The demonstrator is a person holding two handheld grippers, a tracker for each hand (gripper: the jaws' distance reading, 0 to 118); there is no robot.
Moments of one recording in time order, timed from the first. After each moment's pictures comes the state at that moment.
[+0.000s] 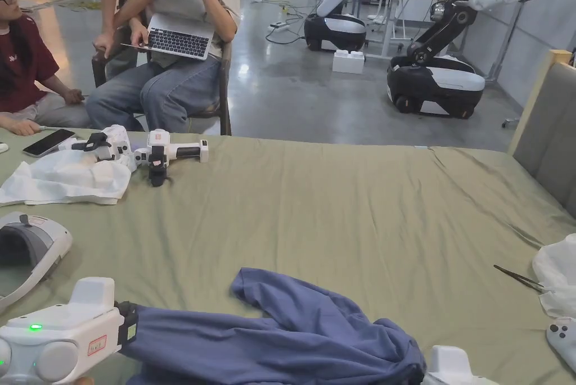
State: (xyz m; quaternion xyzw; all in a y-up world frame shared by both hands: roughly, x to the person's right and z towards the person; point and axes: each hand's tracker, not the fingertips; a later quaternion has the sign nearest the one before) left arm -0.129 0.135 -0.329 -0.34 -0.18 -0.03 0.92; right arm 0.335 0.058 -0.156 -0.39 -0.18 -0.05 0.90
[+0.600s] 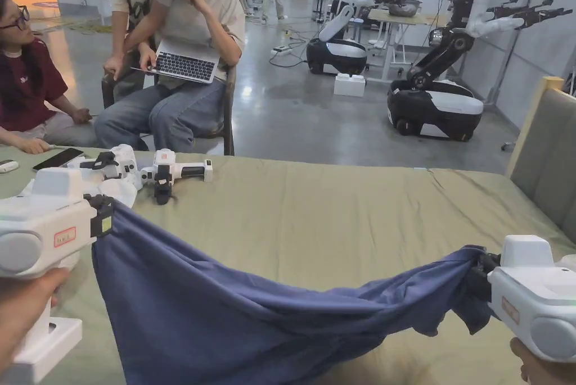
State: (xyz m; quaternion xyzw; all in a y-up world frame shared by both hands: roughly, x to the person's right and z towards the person) left arm -0.153 0.290 -0.369 -0.18 -0.16 -0.02 0.97; right arm 0.375 0.253 -0.162 -0.20 -0.21 0.04 0.96
